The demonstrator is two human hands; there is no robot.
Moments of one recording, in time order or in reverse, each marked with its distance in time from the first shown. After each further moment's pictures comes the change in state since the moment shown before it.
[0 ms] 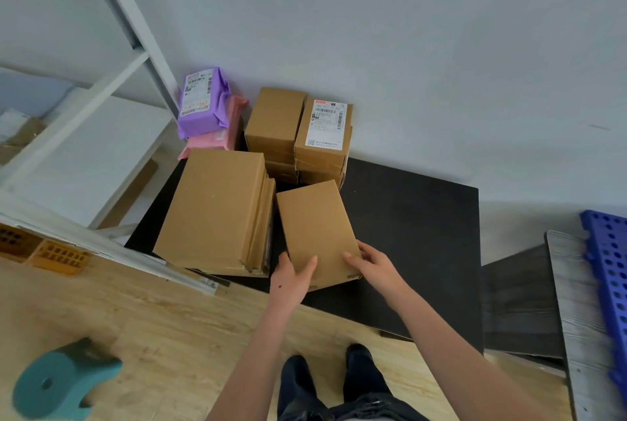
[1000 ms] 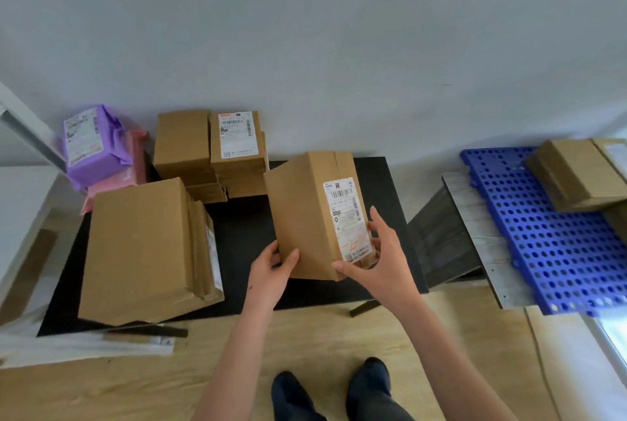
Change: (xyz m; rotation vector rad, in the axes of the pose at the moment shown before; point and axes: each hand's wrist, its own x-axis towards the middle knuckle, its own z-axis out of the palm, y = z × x) left_hand -0.020 0.025 0.012 -0.199 -0.310 0.262; right_hand -0.132 0.011 -0.026 0.001 0.579 -0.298
